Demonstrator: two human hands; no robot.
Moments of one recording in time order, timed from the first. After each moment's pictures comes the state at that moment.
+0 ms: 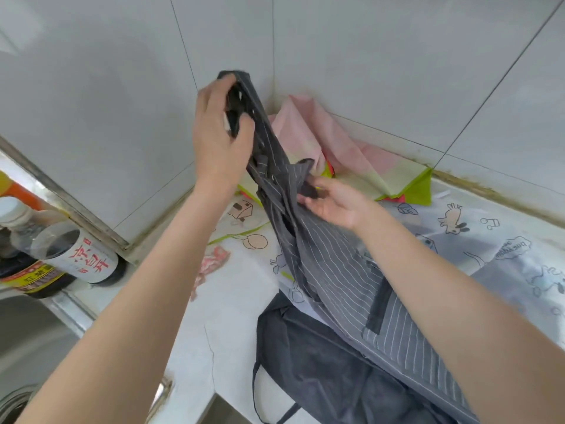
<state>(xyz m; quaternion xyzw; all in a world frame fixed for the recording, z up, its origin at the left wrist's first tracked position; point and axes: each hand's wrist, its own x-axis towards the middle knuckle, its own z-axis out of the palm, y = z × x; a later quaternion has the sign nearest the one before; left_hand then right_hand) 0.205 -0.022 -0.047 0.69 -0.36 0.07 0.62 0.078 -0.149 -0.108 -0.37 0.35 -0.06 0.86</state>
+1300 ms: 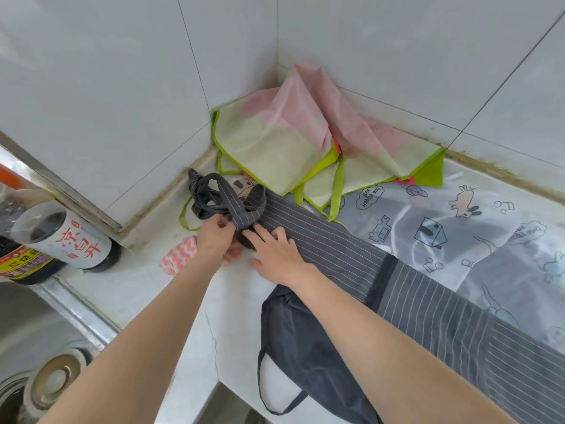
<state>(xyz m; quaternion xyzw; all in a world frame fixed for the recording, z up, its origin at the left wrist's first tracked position) 0.200 0.040 -0.215 0.87 -0.05 -0.25 0.42 0.094 -0.035 -0.219 -0.94 0.19 0.15 0.23</state>
